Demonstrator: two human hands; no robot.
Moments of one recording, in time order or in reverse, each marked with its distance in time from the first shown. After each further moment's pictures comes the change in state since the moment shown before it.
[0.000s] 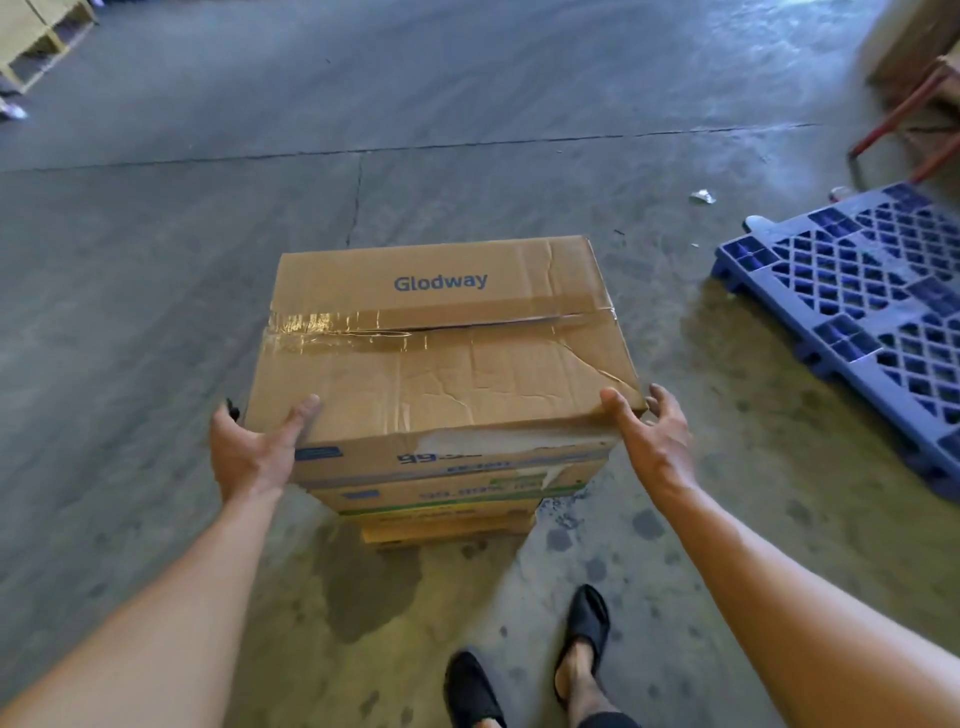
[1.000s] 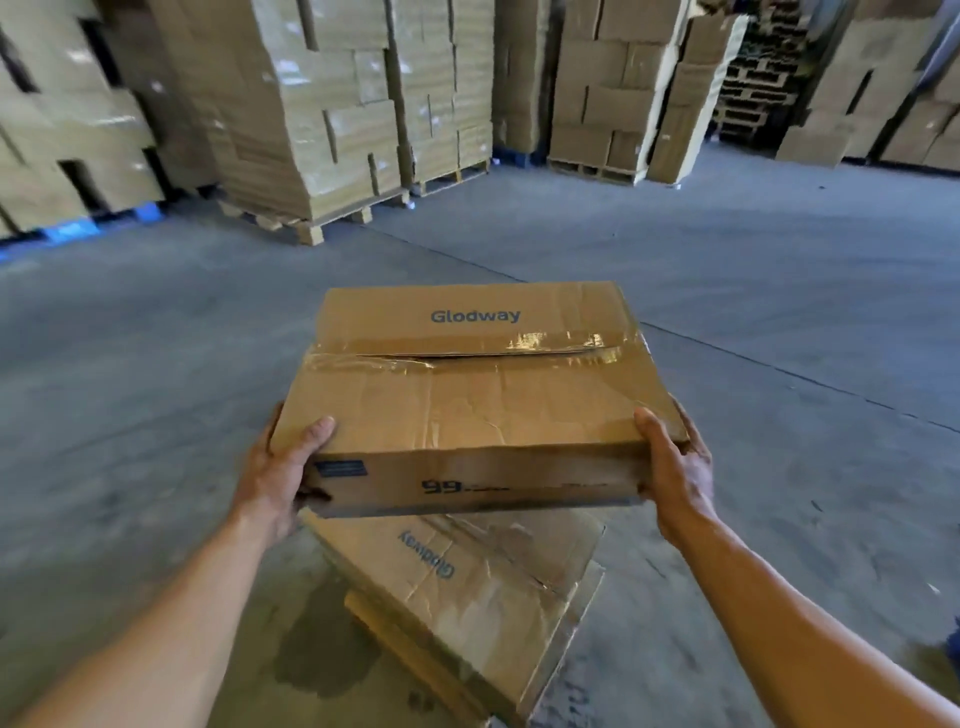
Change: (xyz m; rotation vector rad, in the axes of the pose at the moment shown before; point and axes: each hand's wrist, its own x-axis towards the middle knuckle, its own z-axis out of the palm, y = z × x) left_hand -0.126 0.133 0.041 -0.751 0.295 -0.176; right_hand 0.207 -0.180 -0.050 0.385 -0.612 -0.312
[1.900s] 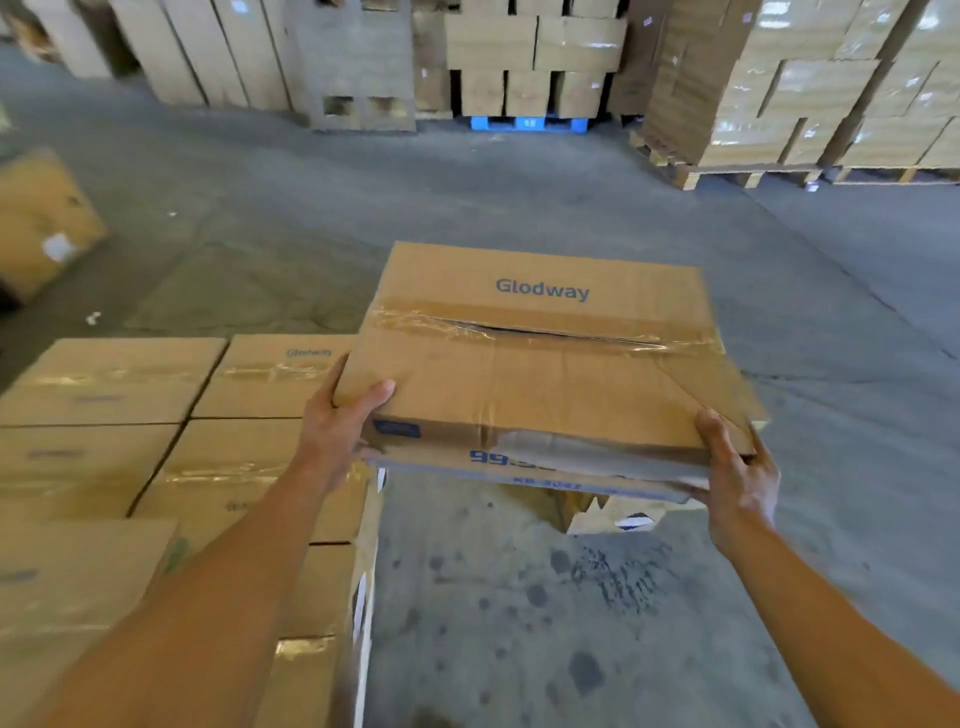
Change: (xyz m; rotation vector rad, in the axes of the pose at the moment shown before) left_hand -0.594 -0.150 -0.057 -0.196 0.752 0.063; right_hand -0.231 0.088 -0.202 -0.108 -0.651 0.014
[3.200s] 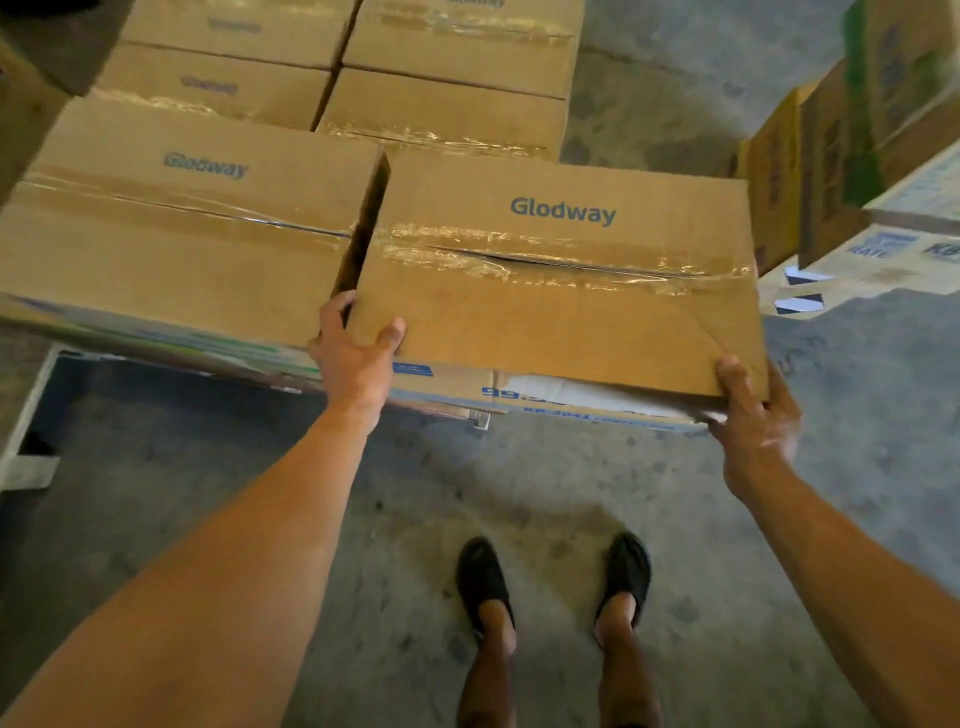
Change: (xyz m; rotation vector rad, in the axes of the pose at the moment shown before) left_hand -0.149 -0.242 -0.306 0.434 0.502 -0.162; right_hand -0.263 0.267 0.034 -0.337 -0.154 0.245
